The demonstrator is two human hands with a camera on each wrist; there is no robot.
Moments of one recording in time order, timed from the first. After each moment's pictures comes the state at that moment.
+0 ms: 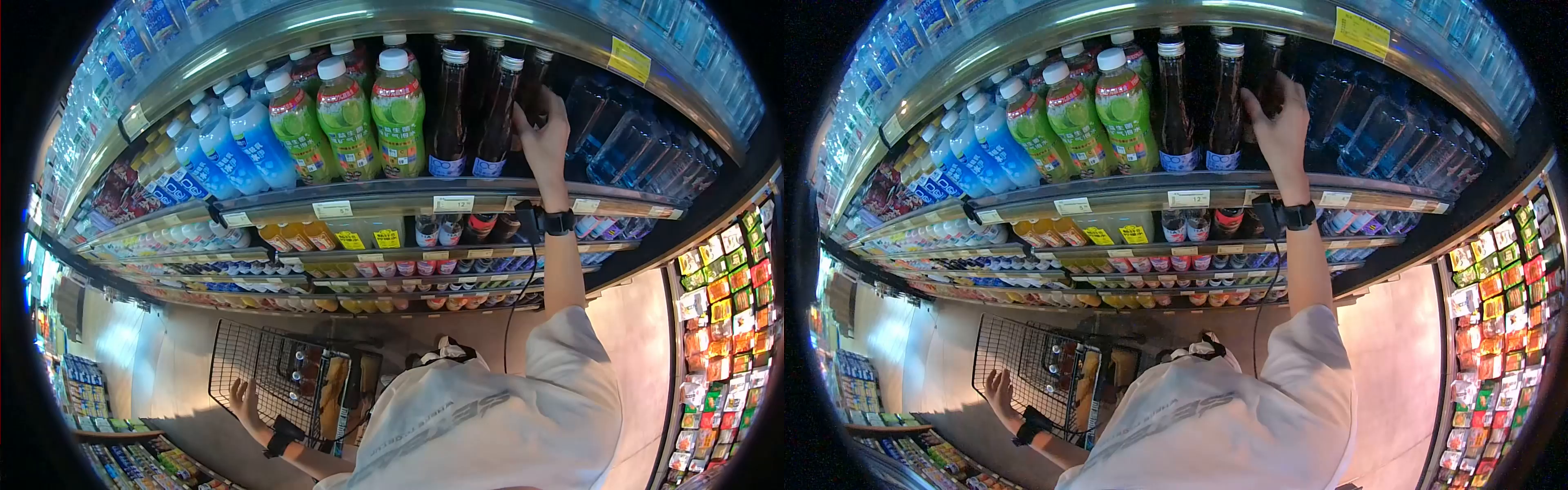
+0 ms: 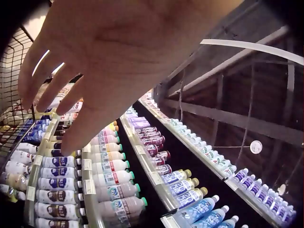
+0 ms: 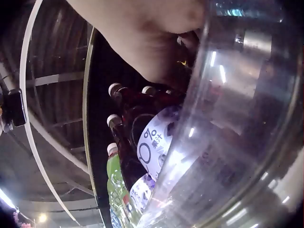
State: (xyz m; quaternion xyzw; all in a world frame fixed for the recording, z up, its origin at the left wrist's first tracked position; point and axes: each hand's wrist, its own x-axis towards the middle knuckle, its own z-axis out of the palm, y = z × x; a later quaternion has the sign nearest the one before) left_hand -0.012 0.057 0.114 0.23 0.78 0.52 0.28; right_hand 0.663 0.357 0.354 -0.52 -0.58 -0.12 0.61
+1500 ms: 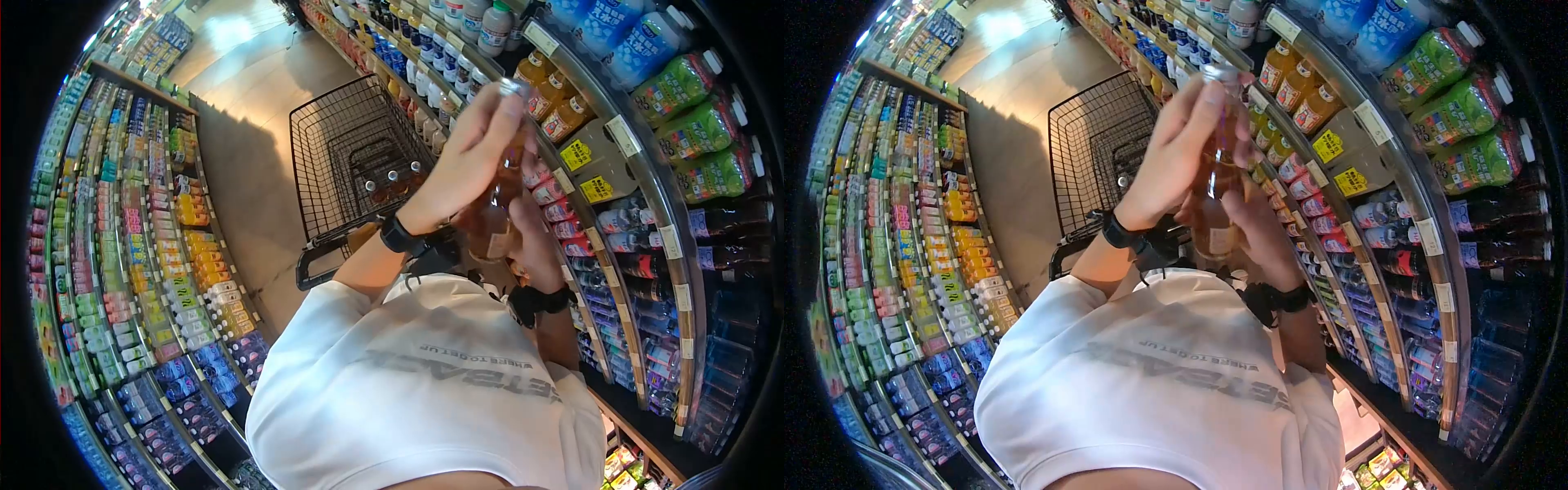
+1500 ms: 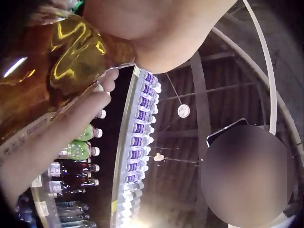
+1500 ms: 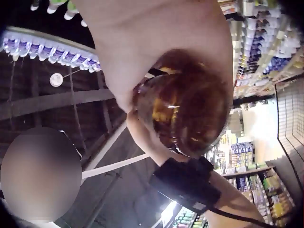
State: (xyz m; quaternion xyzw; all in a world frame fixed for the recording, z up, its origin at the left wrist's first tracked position) left_hand 0.196 0.130 0.302 0.41 0.35 0.73 0.41; right_hand 0.351 0.166 0.249 -0.13 -0.50 0.84 0.18
